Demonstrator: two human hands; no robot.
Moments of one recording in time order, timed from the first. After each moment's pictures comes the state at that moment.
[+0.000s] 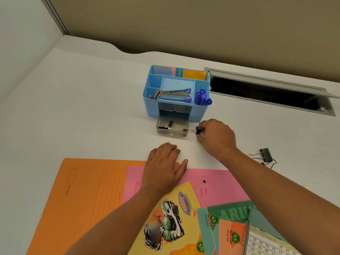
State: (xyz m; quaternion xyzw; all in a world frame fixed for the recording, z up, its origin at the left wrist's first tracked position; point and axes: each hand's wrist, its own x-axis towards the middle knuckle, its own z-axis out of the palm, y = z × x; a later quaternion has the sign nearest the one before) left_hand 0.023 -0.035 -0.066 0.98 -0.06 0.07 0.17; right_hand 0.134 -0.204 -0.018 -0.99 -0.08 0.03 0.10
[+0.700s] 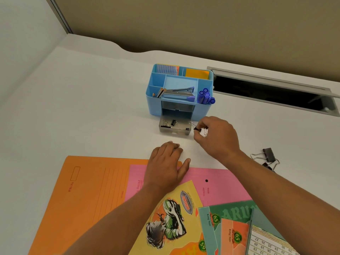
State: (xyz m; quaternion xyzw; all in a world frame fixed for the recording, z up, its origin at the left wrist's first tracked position) left_hand 0.024 -0.034 -0.063 0.98 -0.07 0.07 0.17; right_hand 0.116 -0.195 0.004 -0.97 -0.11 -0.03 0.20
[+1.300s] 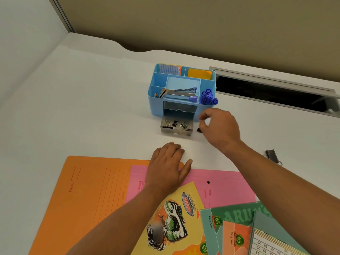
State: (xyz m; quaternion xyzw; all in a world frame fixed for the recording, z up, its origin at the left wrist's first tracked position) left_hand 0.023 -0.034 -0.063 0.98 -0.07 0.06 0.18; right_hand 0.142 -0.191 0.011 -0.97 -0.07 -0.02 0.23
